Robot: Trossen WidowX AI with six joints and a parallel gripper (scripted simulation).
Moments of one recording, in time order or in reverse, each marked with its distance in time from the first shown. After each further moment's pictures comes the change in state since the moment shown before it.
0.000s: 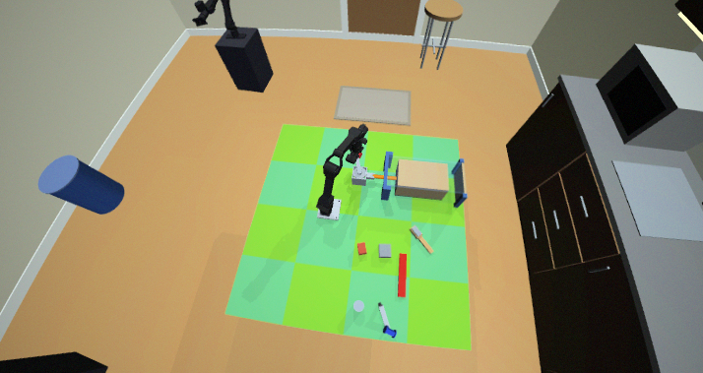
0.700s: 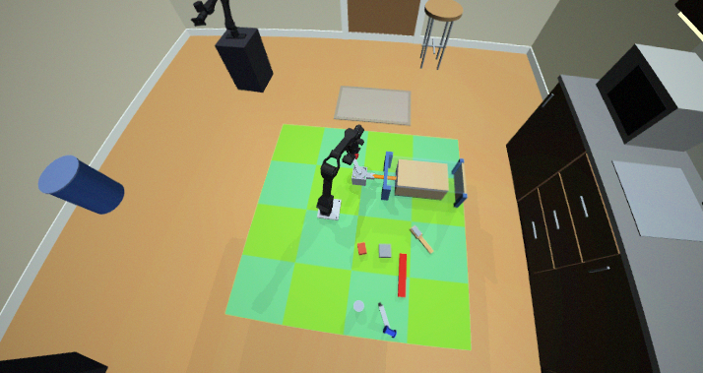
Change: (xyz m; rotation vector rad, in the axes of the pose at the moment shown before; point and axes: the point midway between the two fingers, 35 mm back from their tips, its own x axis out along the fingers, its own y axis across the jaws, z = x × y) arm -0.001 0.015 0.016 0.003 -0.004 -0.010
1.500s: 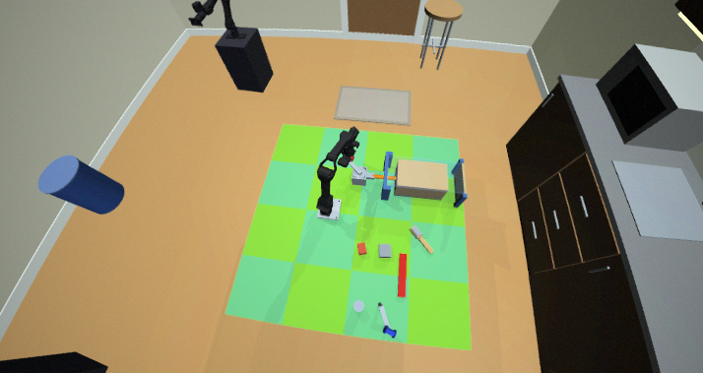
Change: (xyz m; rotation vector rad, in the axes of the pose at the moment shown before) arm -0.001 0.028 0.017 -0.010 -0.012 0.010
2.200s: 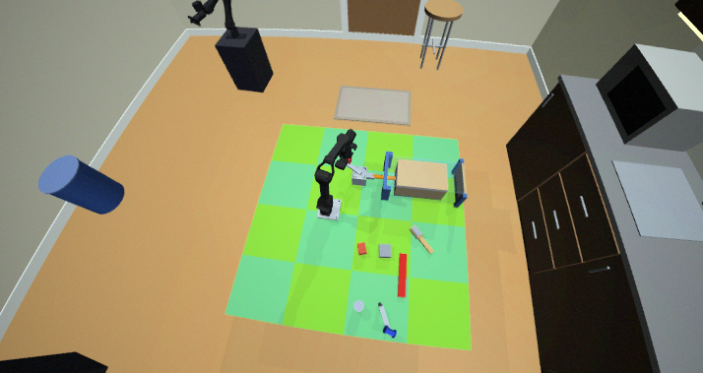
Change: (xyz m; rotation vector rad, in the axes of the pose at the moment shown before) arm 0.000 0.021 0.006 -0.003 -0.004 -0.006
